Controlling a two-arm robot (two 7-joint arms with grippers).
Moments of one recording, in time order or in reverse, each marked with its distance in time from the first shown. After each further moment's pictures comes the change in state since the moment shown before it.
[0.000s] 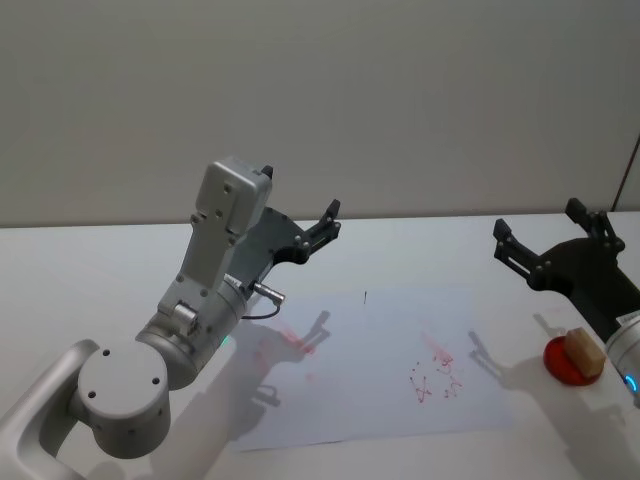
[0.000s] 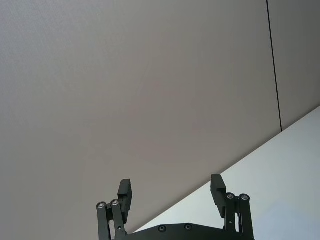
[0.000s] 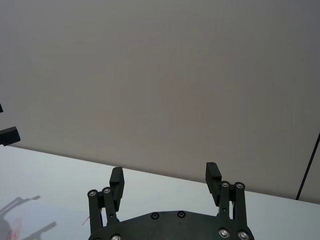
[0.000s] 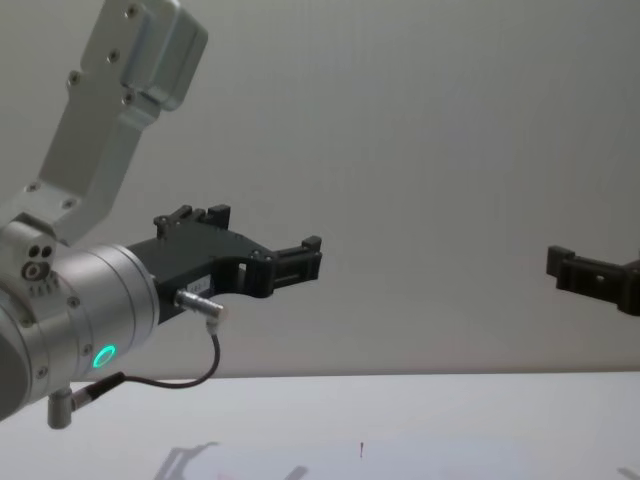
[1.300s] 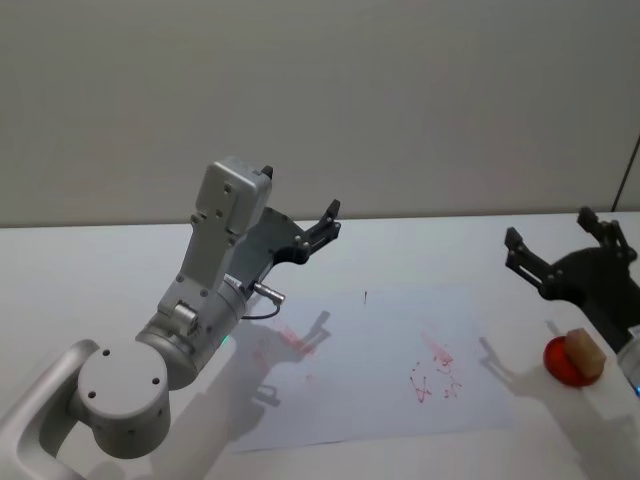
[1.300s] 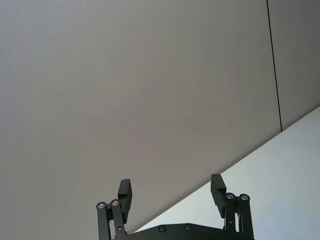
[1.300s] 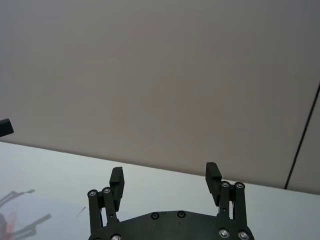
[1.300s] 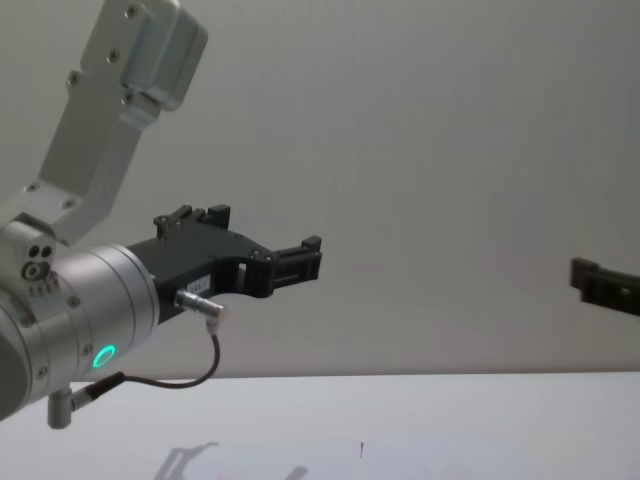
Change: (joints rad) left arm 0.000 0.000 0.000 0.000 0.000 0.000 0.000; right arm -0.033 0.019 0.010 -0.024 0.009 0.001 -0.020
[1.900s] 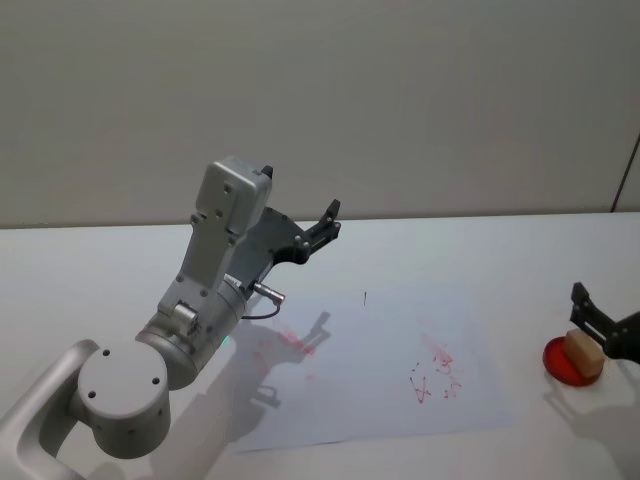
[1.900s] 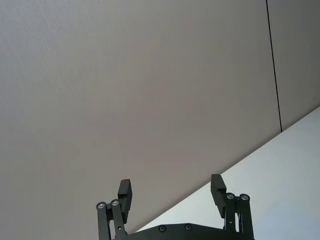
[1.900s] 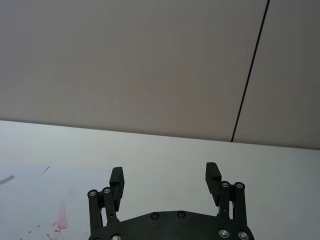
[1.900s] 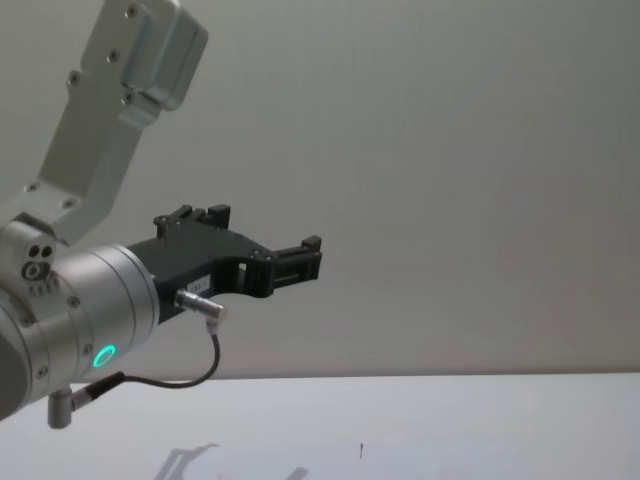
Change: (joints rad) left arm 0.000 0.000 0.000 0.000 0.000 0.000 0.000; right arm -0.214 0.108 0.056 -0.142 0.036 0.029 -0.172
